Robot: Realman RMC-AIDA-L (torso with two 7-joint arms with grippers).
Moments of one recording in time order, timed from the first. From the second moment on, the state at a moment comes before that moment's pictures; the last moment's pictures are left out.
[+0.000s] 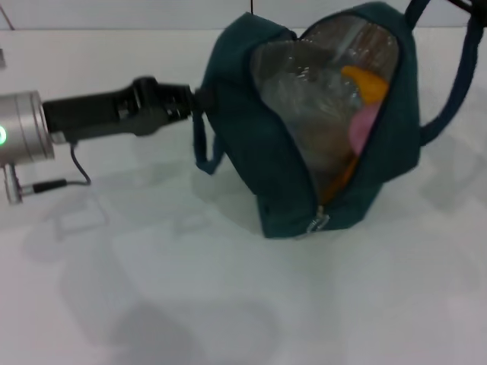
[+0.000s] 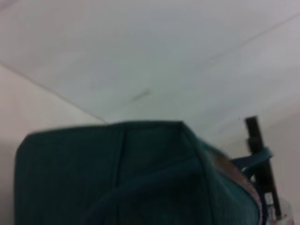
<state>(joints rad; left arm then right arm) -0.52 -2.04 0.82 0.71 1.71 1.63 -2.33 0.28 2.02 -1.28 -1.03 -0.92 -1.05 0.84</state>
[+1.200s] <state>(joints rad) -0.57 -2.06 0.82 0.53 1.74 1.59 -2.13 0.21 2.01 -1.27 -1.10 -0.99 -1.26 1.18</state>
